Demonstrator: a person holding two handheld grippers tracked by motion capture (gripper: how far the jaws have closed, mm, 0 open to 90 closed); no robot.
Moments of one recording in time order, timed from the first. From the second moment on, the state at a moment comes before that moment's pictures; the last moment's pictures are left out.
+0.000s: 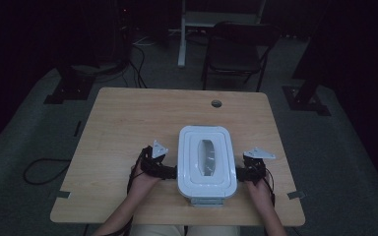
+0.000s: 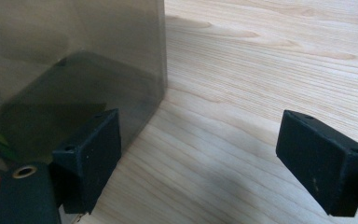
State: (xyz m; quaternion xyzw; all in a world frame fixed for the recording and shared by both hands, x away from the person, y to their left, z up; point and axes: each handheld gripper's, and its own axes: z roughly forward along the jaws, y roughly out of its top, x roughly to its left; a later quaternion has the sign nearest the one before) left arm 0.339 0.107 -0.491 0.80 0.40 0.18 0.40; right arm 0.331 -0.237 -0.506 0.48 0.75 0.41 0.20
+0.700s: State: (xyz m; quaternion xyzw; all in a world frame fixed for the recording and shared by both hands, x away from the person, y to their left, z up) left arm 0.339 0.110 -0.495 0.79 0.38 0.18 0.44; right arm 0.326 -0.252 -0.515 0.49 0.74 0.41 0.21
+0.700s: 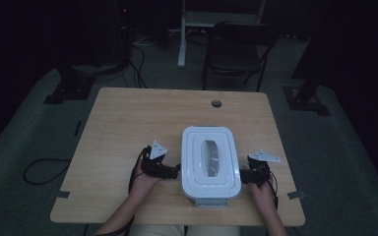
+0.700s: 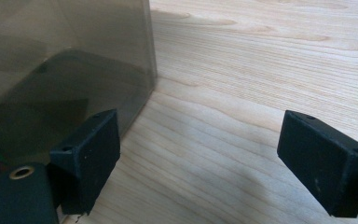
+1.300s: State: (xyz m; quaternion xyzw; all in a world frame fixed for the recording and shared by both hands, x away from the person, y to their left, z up) left arm 0.340 0.144 -0.495 0.78 0.40 0.19 0.44; right arm 0.320 -0.266 -0.511 0.51 0.73 0.40 0.22
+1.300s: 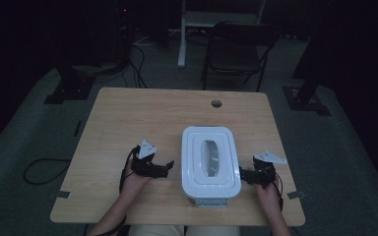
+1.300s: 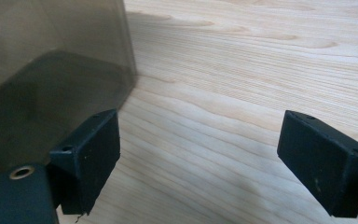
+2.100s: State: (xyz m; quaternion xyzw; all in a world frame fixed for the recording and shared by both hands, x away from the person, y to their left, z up) left arm 0.337 0.236 -0.501 0.74 0.49 0.22 0.41; right arm 0.305 -0.310 -0.516 0.56 0.70 0.38 0.25
